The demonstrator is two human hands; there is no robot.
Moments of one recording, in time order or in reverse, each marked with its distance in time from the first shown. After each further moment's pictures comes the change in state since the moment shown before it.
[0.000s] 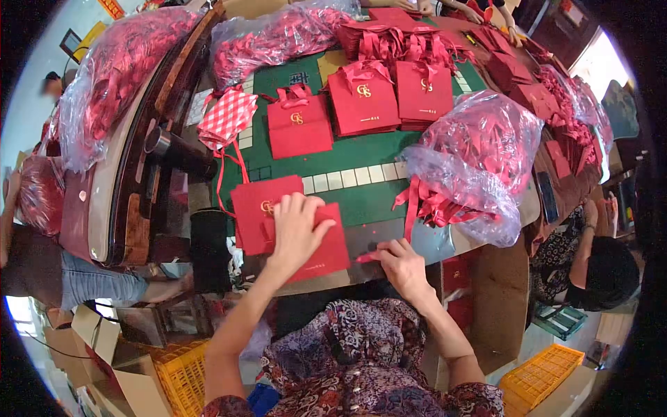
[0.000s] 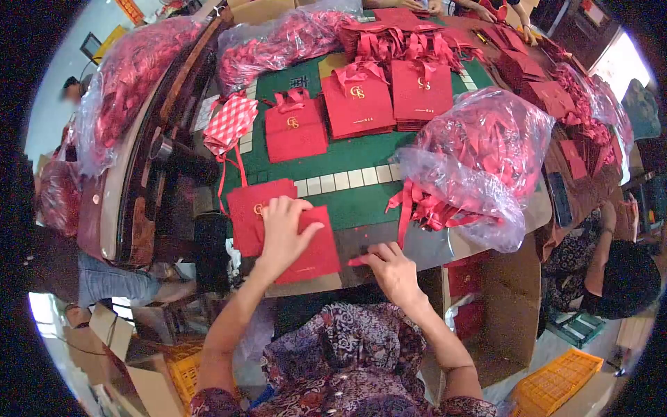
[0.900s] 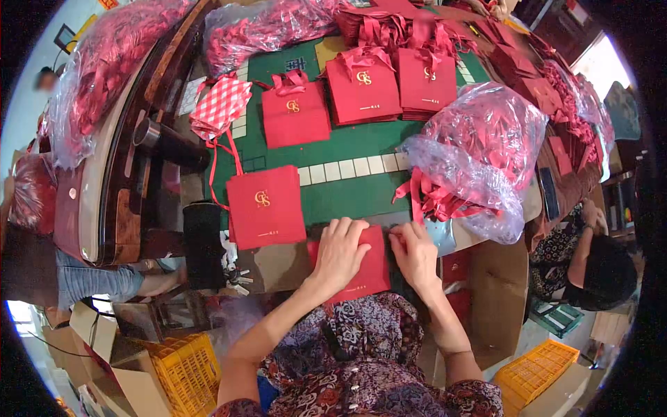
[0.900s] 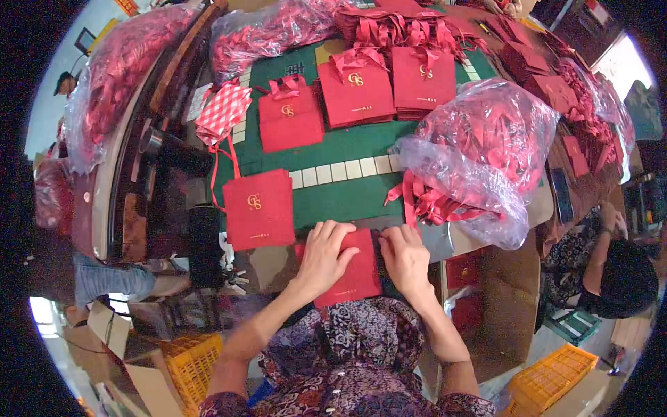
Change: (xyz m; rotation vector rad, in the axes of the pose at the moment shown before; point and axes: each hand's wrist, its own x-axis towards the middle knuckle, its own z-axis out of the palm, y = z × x) left_hand -0.025 0.070 0.031 -0.315 -0.192 -0.040; right_hand 0.013 0.007 -0.004 0.020 0.167 0.244
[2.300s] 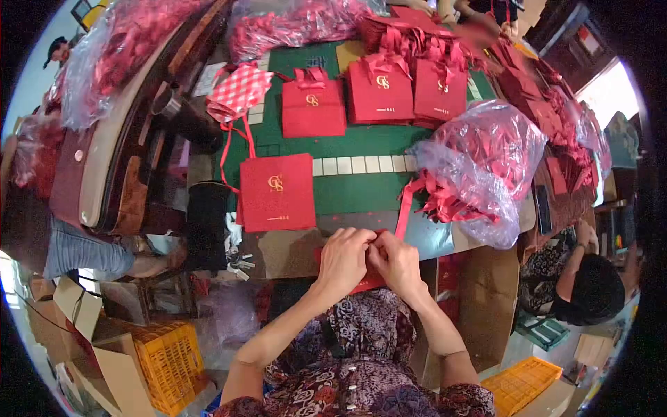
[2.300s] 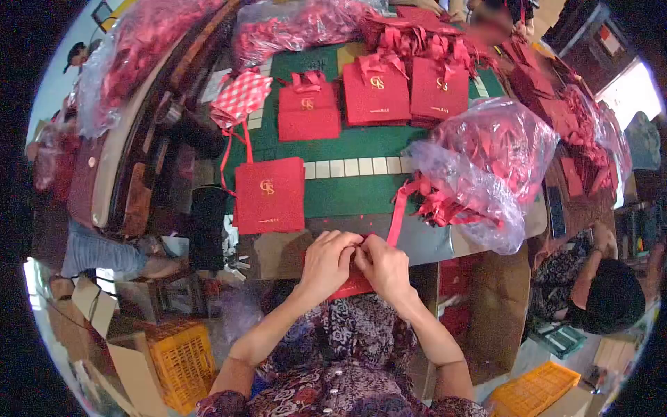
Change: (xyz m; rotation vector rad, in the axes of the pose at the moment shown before) left_hand -0.025 0.020 -0.007 -0.169 0.112 -0.127; right_hand -0.008 -0.046 0.007 0.177 -0.173 0.035
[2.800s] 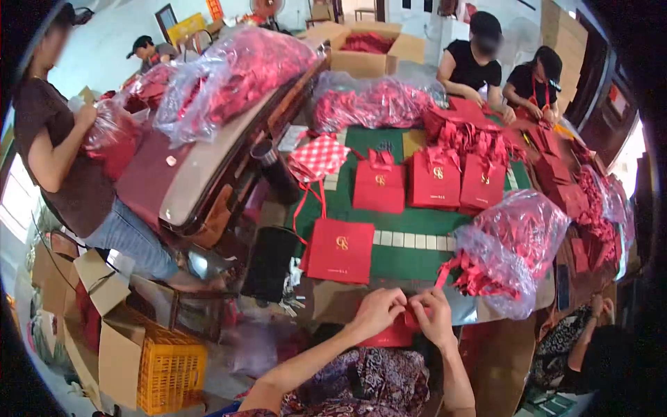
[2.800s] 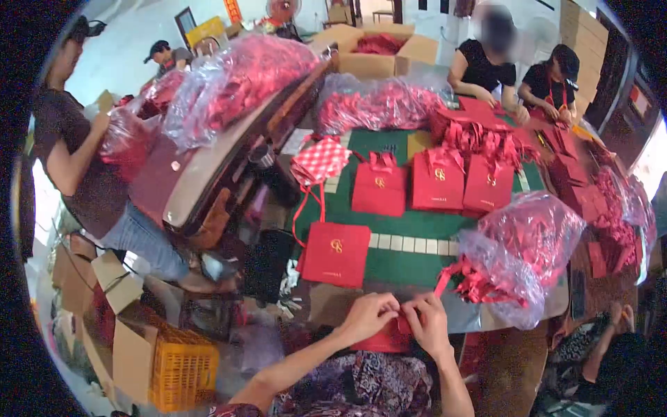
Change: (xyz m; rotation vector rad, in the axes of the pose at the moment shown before) left_hand -0.007 -0.022 -0.007 -0.180 -0.010 -0.021; right_hand 0.013 0.003 -0.020 0.128 -0.013 -0.211
